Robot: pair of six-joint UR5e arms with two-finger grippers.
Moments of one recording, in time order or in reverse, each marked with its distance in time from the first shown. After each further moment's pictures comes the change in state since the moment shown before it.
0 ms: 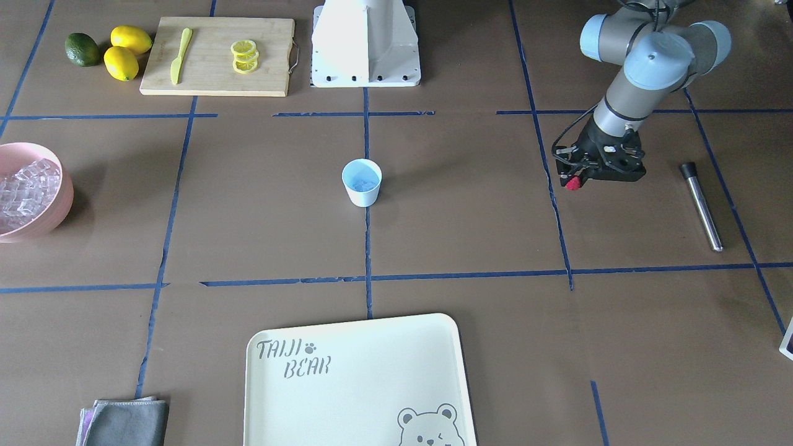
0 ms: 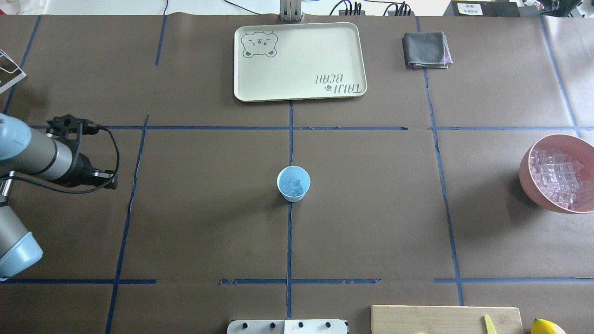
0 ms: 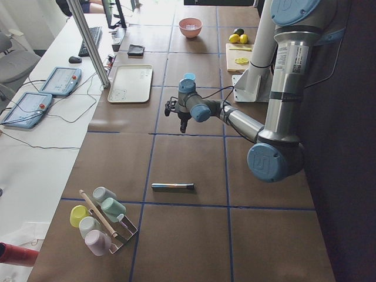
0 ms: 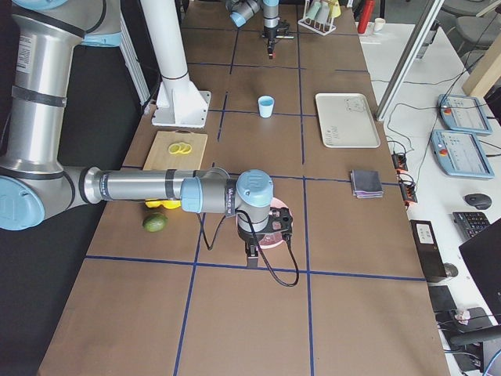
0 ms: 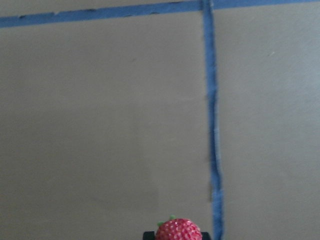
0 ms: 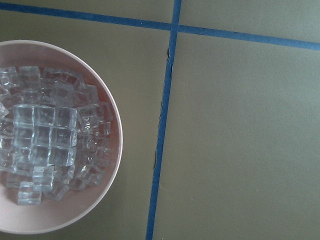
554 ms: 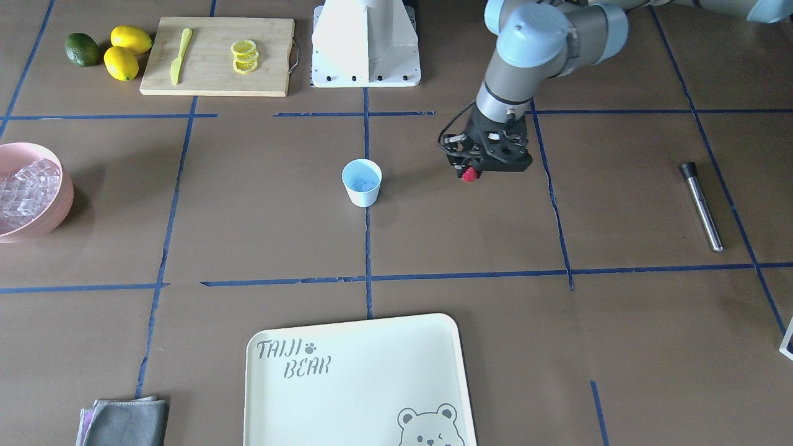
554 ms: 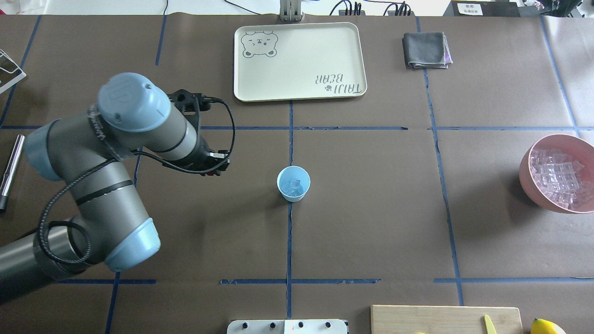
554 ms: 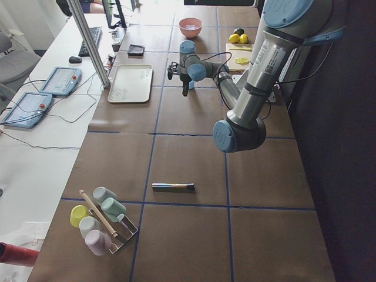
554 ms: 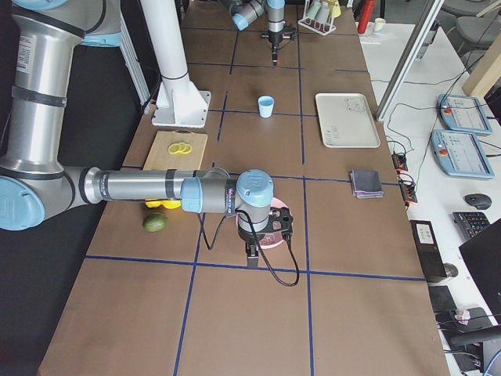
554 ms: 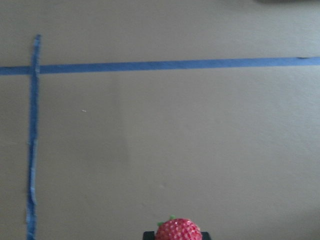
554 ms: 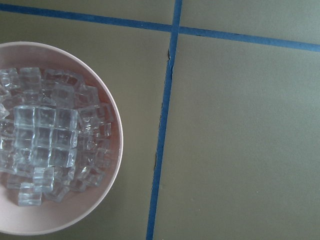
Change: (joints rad) left arm 0.153 -0.379 0.037 0.223 0.054 -0.253; right arm 0.000 0.002 0.000 0.000 0.000 0.000
